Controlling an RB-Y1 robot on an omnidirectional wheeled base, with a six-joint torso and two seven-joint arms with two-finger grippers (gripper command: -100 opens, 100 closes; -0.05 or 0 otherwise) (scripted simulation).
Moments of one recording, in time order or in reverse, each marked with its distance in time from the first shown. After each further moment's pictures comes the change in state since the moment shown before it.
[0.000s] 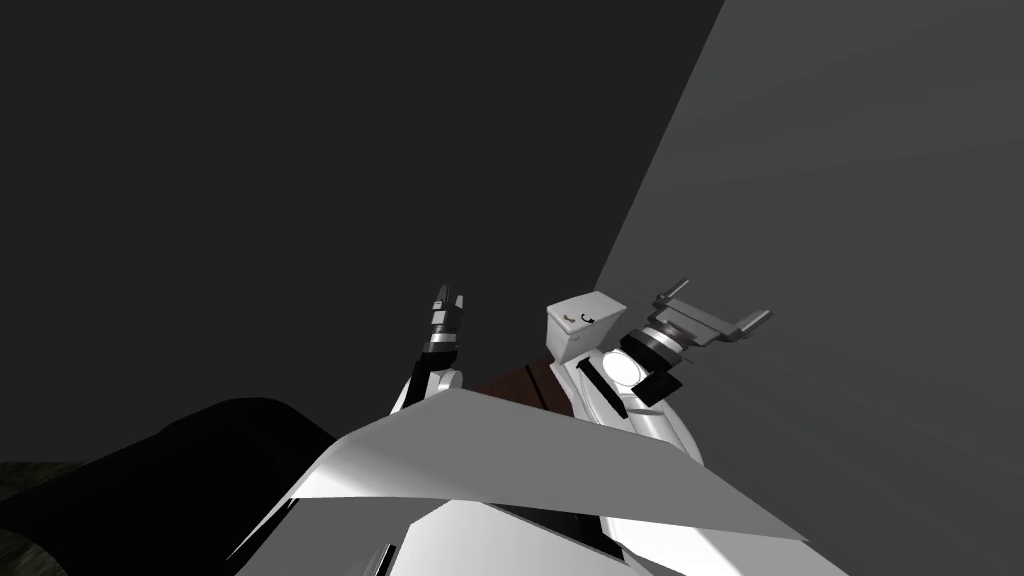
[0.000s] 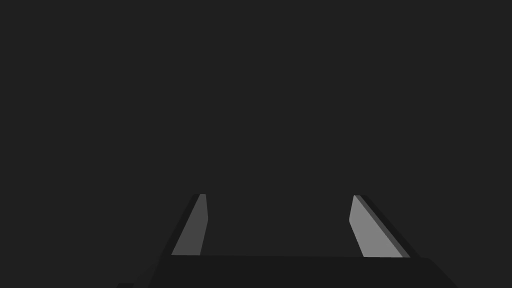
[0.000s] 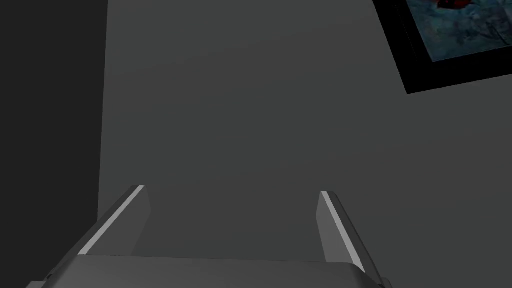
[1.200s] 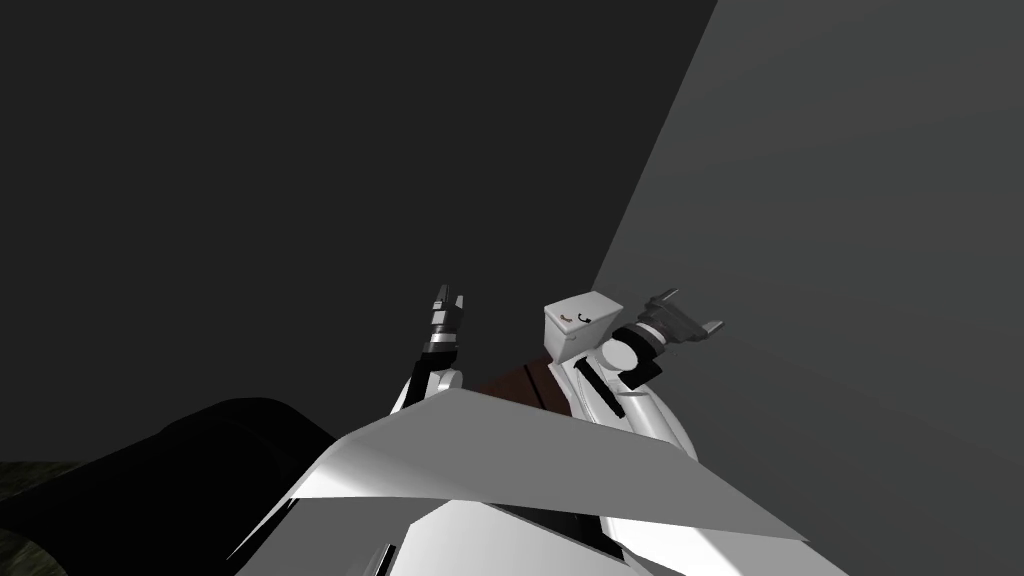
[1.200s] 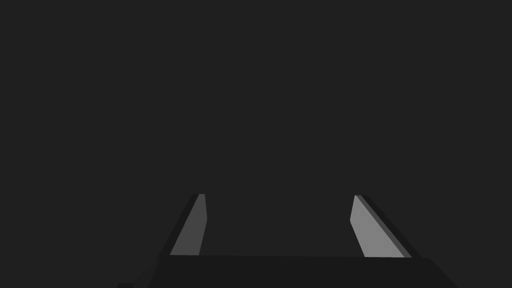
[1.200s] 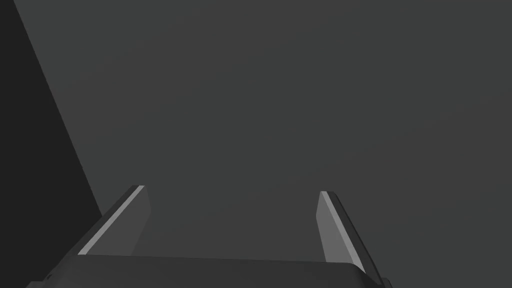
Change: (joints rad) left arm 0.000 0.000 0.000 0.000 0.000 0.000 0.000; right arm -0.107 -0.007 0.030 0.088 -0.342 -0.118 -0.072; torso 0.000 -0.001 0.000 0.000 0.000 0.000
